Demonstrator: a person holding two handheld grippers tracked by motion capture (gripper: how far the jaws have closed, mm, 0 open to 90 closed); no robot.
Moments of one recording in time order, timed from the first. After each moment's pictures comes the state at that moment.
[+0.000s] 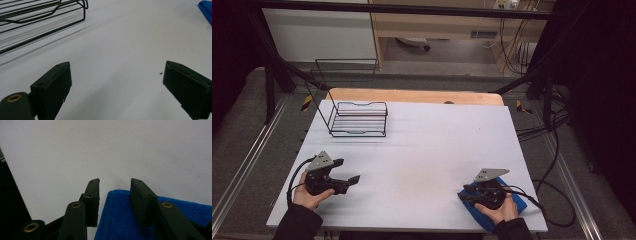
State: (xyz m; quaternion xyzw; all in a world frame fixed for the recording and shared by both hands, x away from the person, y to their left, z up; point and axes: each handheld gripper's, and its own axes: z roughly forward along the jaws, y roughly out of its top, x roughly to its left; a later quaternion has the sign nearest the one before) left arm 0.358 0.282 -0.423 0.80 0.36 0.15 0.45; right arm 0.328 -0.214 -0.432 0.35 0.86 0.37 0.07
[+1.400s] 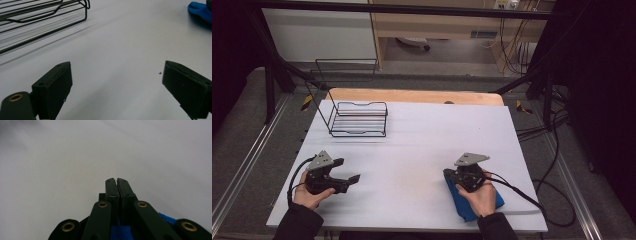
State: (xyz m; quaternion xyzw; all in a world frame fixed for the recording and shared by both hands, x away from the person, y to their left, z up) left arm 0.360 0.282 -0.423 0.80 0.37 0.15 0.45; right arm 0.363 -0.159 -0.413 0.35 0.84 0.40 0.14
